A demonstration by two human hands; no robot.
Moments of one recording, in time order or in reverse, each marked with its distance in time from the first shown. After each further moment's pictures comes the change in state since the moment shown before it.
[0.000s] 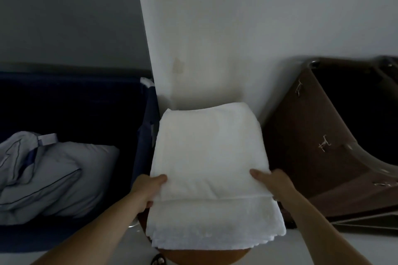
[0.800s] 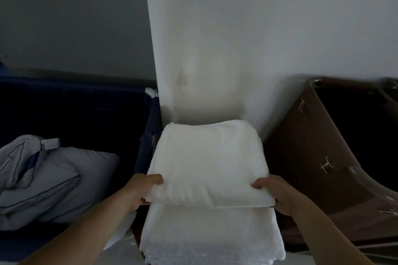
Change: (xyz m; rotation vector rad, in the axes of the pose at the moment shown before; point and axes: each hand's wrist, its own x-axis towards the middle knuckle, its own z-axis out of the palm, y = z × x) left_hand 0.002 0.034 -0.017 -0.113 -0.128 -0.040; right_hand 0.011 -0.033 -0.014 0.335 -0.315 0.034
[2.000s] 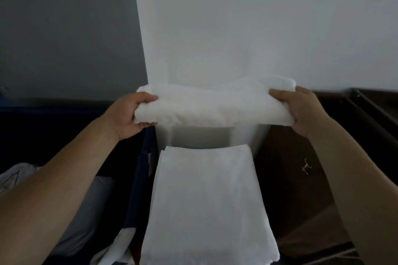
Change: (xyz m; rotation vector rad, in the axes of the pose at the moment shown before) left_hand -0.124 0.194 -0.026 -0.356 -0.325 0.631; right_hand -0.122 -0.194 -0.025 0.191 0.202 -0.746
